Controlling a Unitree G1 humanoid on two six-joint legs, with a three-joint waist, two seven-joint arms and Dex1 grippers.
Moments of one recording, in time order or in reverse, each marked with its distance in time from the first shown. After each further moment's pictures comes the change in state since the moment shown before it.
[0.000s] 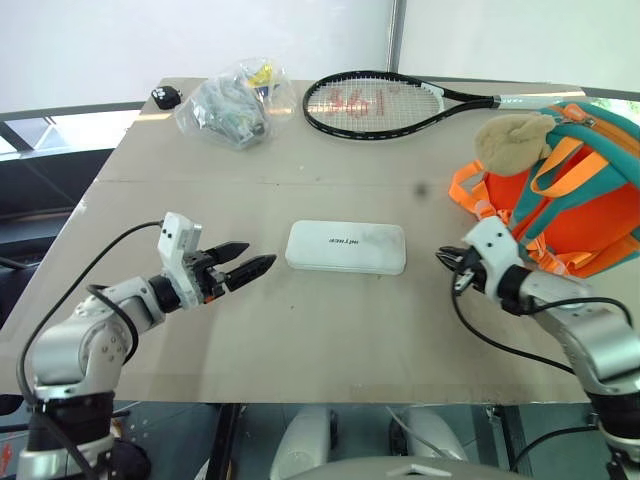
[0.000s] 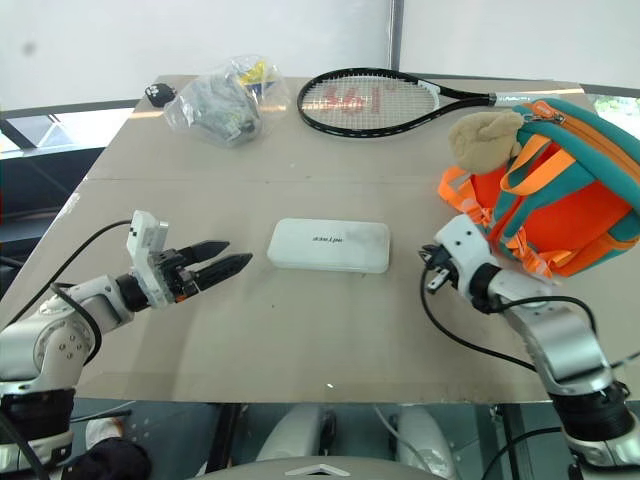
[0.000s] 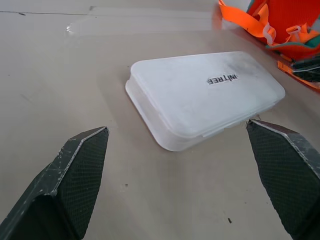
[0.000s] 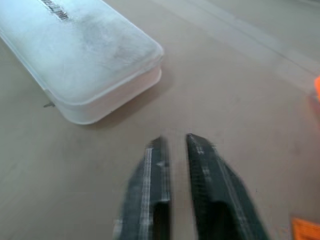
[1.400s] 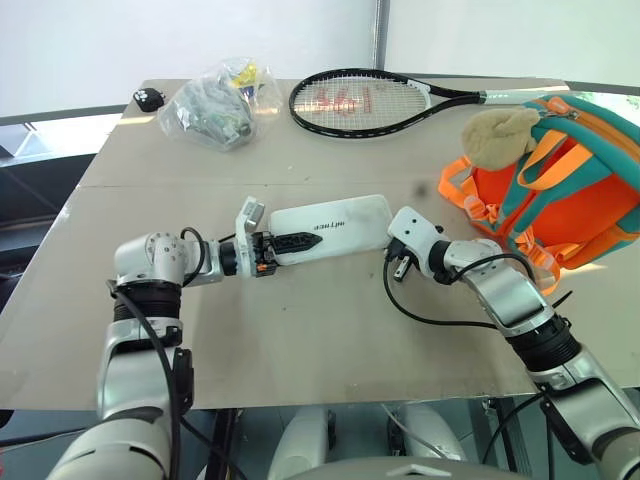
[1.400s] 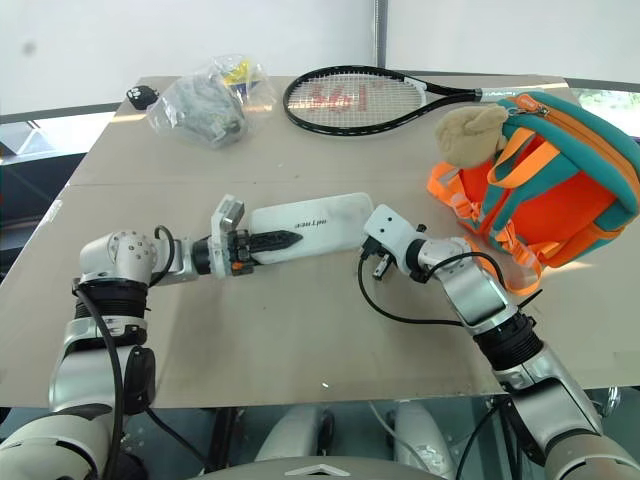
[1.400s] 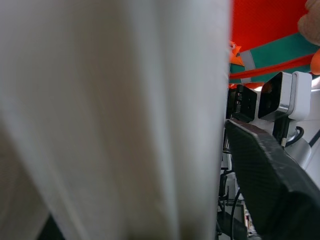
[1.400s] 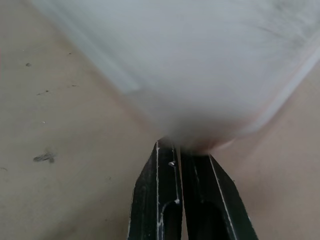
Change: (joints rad) left arm -0.524 -0.190 -0.086 0.621 -0.025 0.629 -0.112; right arm -0.288 0.172 0.228 0.306 -0.240 -0.070 0.128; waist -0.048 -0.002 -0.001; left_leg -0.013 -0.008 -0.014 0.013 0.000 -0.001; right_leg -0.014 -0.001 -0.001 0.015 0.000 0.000
